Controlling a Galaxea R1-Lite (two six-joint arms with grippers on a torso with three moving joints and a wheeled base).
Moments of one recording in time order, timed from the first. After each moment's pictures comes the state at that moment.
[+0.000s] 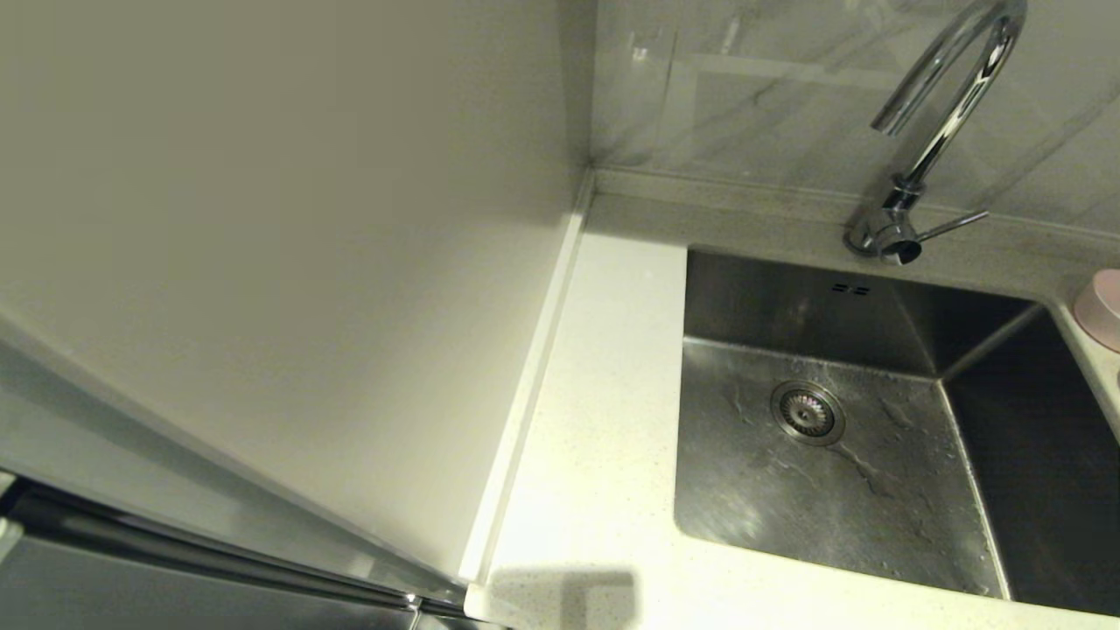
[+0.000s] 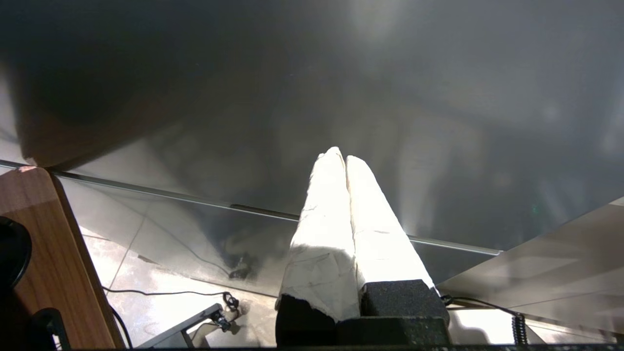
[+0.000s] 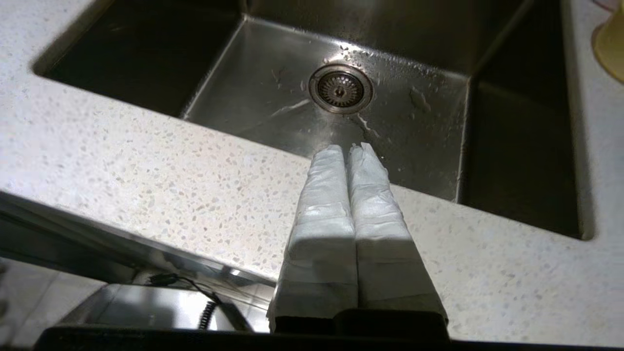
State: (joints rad) left arm 0.00 0.00 0.00 -0.01 0.00 -0.01; right arm 0.00 0.00 0.00 0.00 0.00 -0.06
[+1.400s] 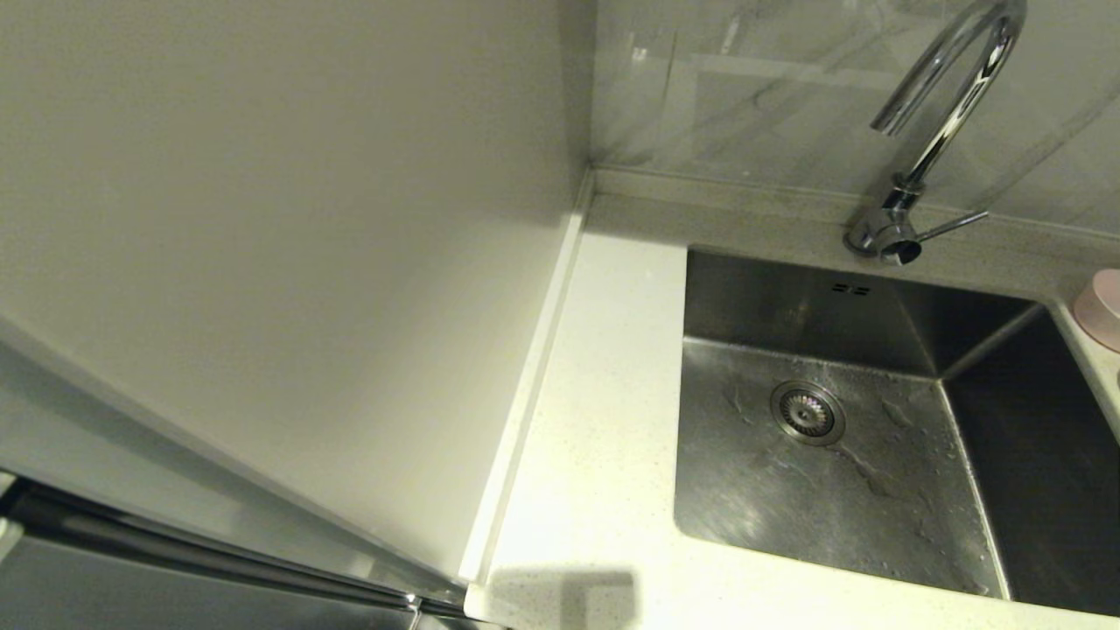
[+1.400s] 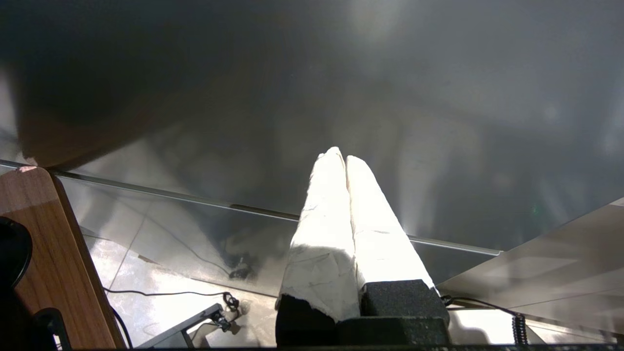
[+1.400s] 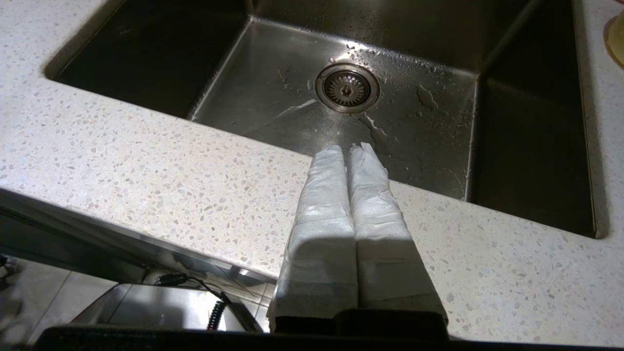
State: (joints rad) left arm 0.00 0.00 0.00 -0.01 0.00 -0.01; right arm 0.00 0.00 0.00 0.00 0.01 -0.03
